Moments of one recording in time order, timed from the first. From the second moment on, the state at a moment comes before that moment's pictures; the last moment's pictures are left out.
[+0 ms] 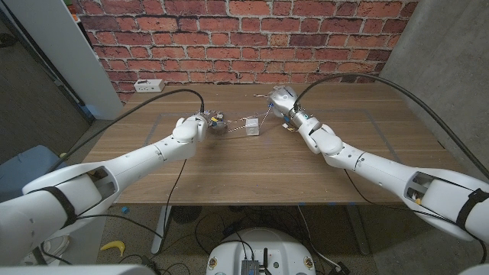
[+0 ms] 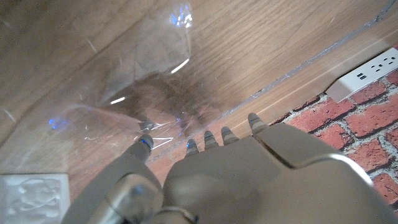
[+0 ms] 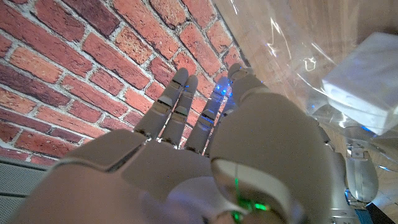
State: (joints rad) left arm 0.36 0.63 1.04 -1.40 0.74 0.60 -0.25; left_hand 0.10 0.08 0.47 0.13 0.22 -0.17 -0.17 0.18 0.18 -0.17 -0.07 0.19 0.19 -0.17 0.01 0.18 0.18 -0.17 0.14 0.22 0.22; right arm -0.38 -0.54 -1.07 -1.26 -1.11 -0.29 -0.49; right_hand 1.08 0.09 0.42 -0.17 0.20 1.09 -0.14 0.32 0.19 0.80 -0.20 0.30 0.20 0.55 -0.05 0.40 0.30 0.62 -0.05 0.27 0.19
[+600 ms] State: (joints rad) left arm 0.37 0.64 1.03 -1.42 0.74 0.61 -0.26; left_hand 0.10 0.07 0.47 0.13 0.22 -0.17 -0.17 0.18 0.18 -0.17 -0.07 0.19 0.19 -0.17 0.01 0.18 0.18 -0.17 0.14 0.22 0.22; right arm -0.23 -0.43 -1.18 -1.02 -1.11 -0.14 -0.68; right_hand 1.09 0.09 0.41 -0.17 0.20 1.10 -0.15 0.31 0.19 0.81 -0.20 0.30 0.20 0.56 -0.06 0.40 0.30 0.62 -0.05 0.27 0.19
